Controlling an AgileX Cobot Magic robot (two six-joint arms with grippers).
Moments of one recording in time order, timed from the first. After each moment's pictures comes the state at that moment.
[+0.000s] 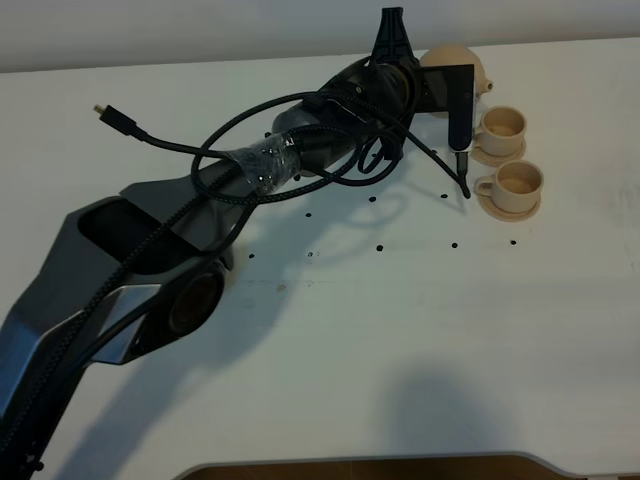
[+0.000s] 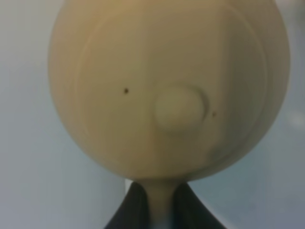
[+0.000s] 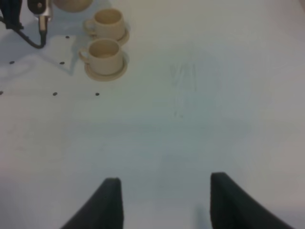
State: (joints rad) left arm -0.68 2.62 -2.26 0.71 0.38 0.57; right arm -0.02 -0.01 -0.49 0.07 1.07 -0.11
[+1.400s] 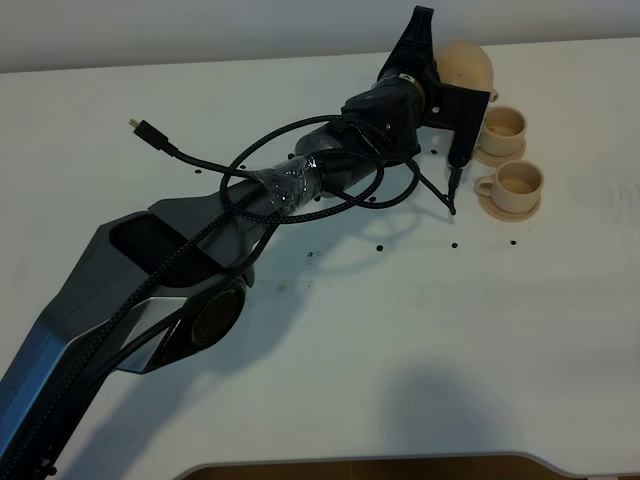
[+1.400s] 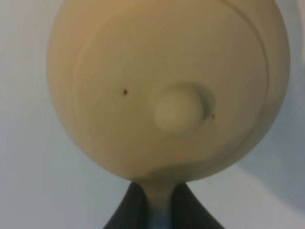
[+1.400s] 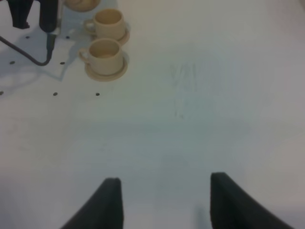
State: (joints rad) left arm -0.71 2.68 -2.28 1.13 0.34 0.43; right arm -0.02 -0.01 -0.49 0.07 1.07 -0.11
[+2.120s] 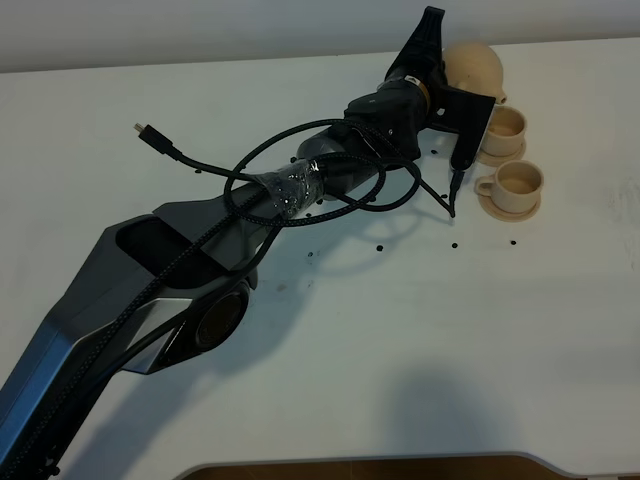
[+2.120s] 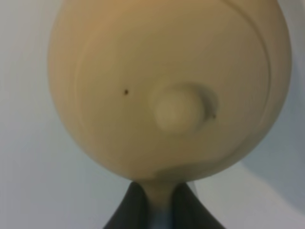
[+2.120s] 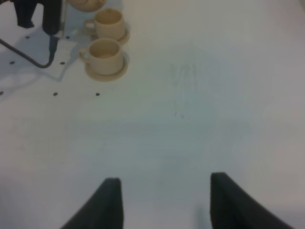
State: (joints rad) left arm -0.72 2.69 -2.30 1.17 0.28 0.43; right arm -0.02 -0.01 -0.49 0.07 1.07 -0.11
